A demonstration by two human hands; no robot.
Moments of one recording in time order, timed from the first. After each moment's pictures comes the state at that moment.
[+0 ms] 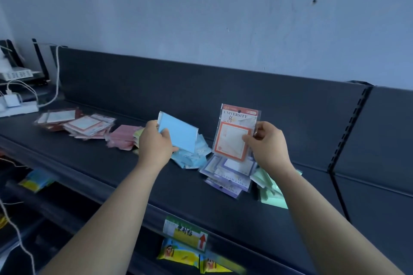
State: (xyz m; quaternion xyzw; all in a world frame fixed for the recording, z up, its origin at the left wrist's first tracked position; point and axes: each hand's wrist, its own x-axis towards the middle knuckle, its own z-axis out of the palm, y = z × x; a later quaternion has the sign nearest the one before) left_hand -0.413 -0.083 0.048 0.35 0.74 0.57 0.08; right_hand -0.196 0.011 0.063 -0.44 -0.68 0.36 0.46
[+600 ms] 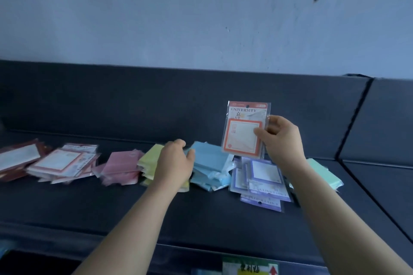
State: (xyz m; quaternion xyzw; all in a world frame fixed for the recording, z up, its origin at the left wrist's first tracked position) left_hand -0.491 -0.037 0.030 0.55 0.74 0.37 0.06; right_hand -0.274 0.000 0.078 -0.50 -0.59 0.32 0.55
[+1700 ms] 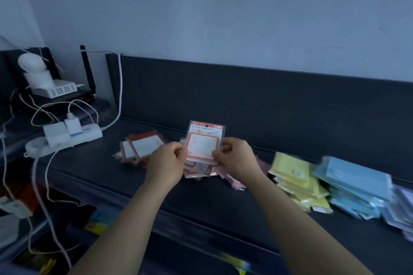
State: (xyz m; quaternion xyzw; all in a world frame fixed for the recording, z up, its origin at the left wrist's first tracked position) left_hand -0.792 -0.130 0.024 0.48 0.77 0.41 0.04; right_hand -0.640 -0.046 0.035 -0.45 -0.75 0.36 0.32
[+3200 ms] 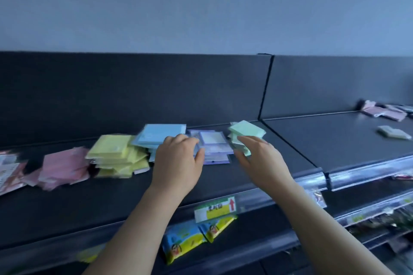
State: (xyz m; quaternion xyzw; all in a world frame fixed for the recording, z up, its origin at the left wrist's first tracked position) left_hand -0.418 -0.119 0.031 0.77 0.53 0.36 -0.02; right_hand -0.231 -0.148 0.037 -0.69 -0.67 -0.05 0.28
